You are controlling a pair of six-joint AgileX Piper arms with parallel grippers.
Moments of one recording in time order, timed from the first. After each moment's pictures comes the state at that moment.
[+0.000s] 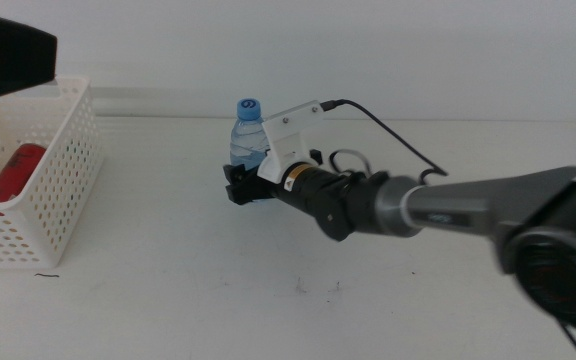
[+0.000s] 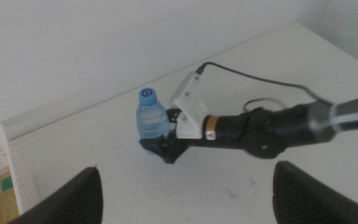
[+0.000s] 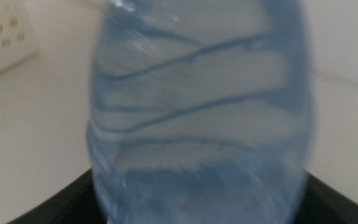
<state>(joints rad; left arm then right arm) -0.50 0.83 -1.34 -0.04 1.07 0.06 0.66 2.35 -1.58 0.09 -0.29 -0.03</state>
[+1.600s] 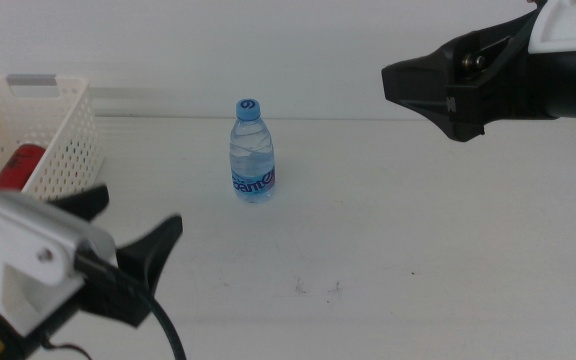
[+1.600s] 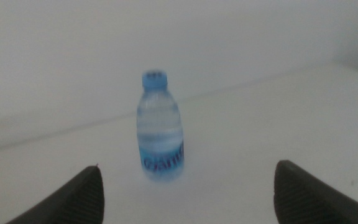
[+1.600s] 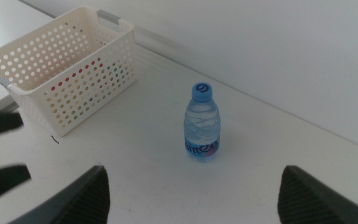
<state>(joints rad) -0.50 0.85 -0.25 -0.04 -0.37 0.02 0.66 1.11 -1.18 0.04 0.58 0.00</state>
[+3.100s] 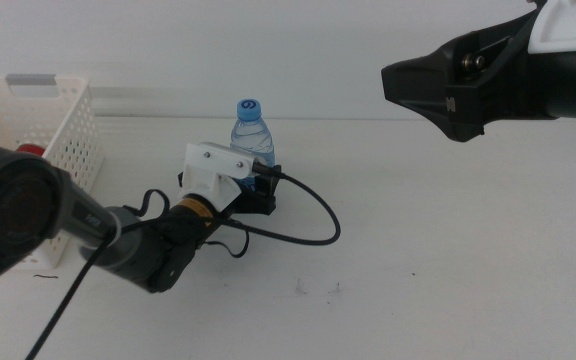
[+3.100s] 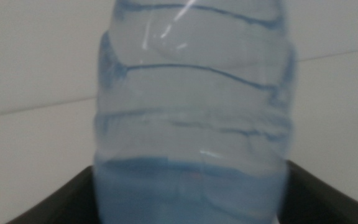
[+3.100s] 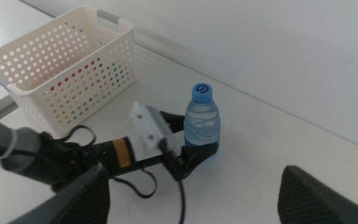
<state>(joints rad) -0.36 2.22 -0.96 0.15 -1.01 -0.17 0.66 1.11 -1.18 0.04 0.58 0.00</state>
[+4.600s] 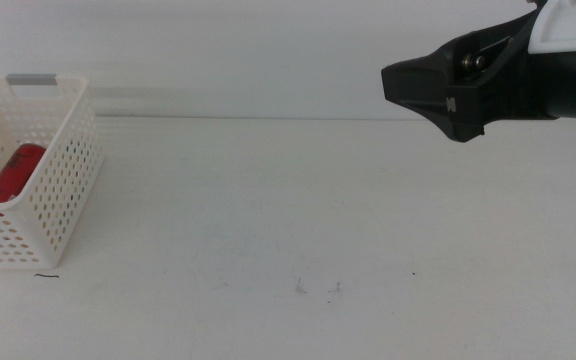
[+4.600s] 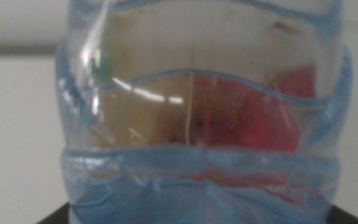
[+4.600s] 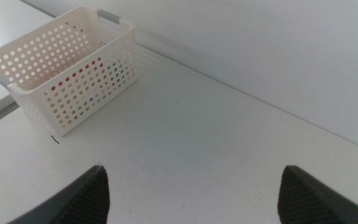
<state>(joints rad) 0.38 1.64 -1.75 -0.28 1.14 0.44 0.66 1.11 -1.18 0.04 0.58 0.00</state>
